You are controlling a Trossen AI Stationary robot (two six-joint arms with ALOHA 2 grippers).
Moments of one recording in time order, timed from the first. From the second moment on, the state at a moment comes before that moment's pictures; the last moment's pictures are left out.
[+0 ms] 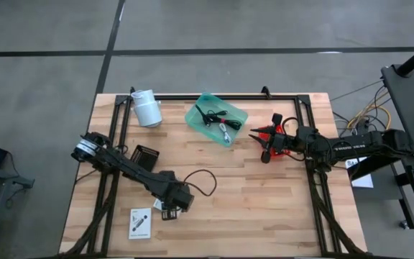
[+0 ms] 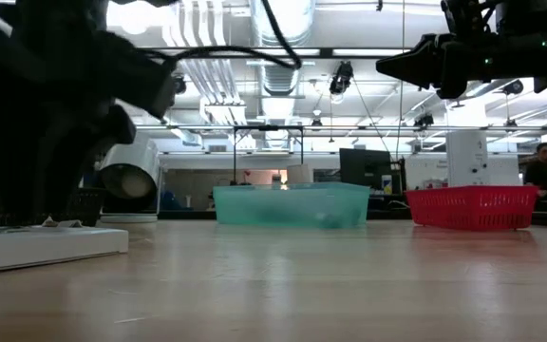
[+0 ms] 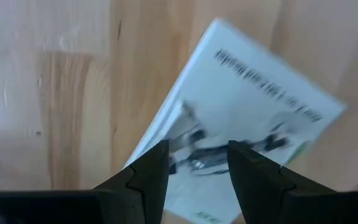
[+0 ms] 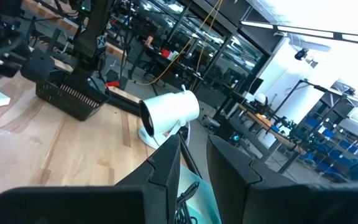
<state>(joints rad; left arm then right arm) -0.44 1.79 1.20 -0.93 0.03 -0.58 -0.13 0.90 0.22 0.74 0.13 -0.53</state>
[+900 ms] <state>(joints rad) -0.42 1.78 1.19 -0.92 -0.11 -0.36 -0.13 0.90 0.22 0.74 0.13 -0.53</state>
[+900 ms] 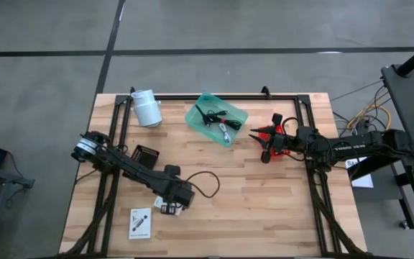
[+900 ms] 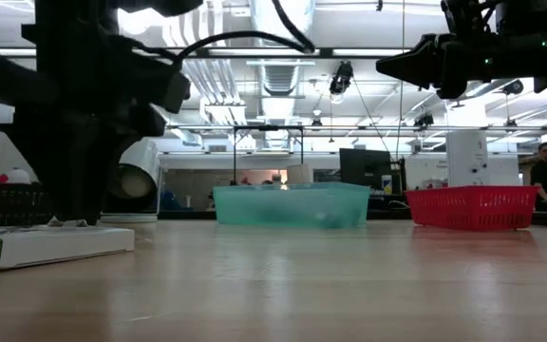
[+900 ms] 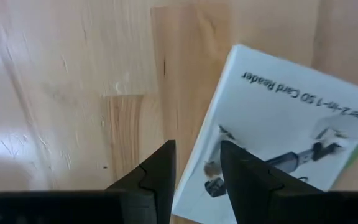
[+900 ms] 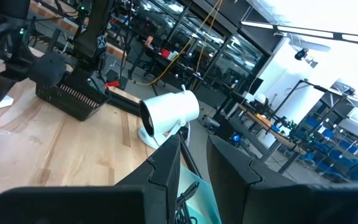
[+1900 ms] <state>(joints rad) -0.39 1.78 1.07 -0.74 -0.01 -0.36 -0.13 0.90 0.22 0.74 0.13 -0.53</state>
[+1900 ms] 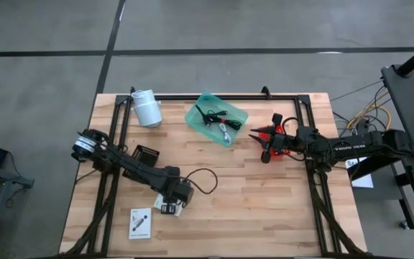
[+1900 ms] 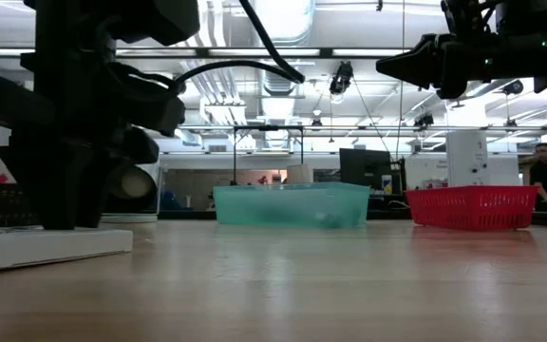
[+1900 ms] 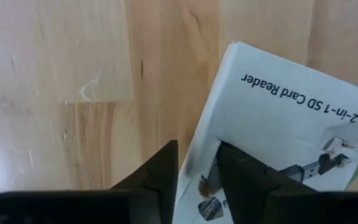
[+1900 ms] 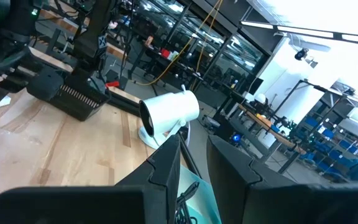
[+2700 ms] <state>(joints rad) -0.30 1.77 1.08 -0.72 0.02 -0.56 -0.13 0.90 0.22 0.74 0.13 -0.53</state>
